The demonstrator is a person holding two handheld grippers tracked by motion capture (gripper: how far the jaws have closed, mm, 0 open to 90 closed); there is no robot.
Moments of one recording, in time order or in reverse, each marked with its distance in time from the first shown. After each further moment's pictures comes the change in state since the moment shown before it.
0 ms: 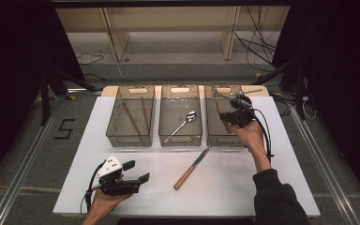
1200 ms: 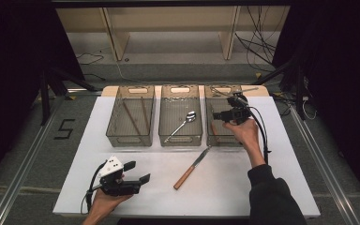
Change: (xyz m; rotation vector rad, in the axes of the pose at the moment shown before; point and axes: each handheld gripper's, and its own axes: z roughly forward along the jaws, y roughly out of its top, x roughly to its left) left arm 0.000 -0.001 0.002 0.014 -0.003 0.000; right arm -0.005 0.006 0.021 0.026 0.049 0.060
